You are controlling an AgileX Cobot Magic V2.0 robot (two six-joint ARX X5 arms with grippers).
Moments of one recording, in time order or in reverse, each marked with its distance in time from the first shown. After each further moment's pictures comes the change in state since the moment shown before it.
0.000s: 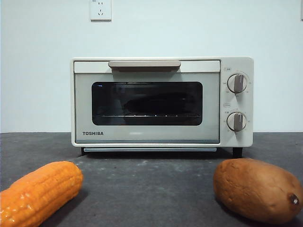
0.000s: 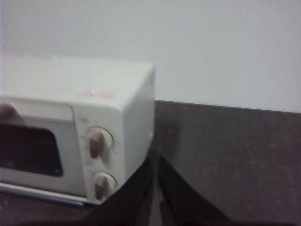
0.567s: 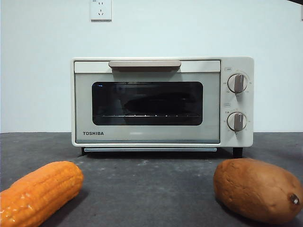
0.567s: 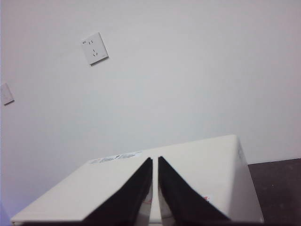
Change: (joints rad) left arm 0.000 0.000 0.000 0.000 0.000 0.000; right arm 0.154 0.470 0.044 0.742 -0.042 0.389
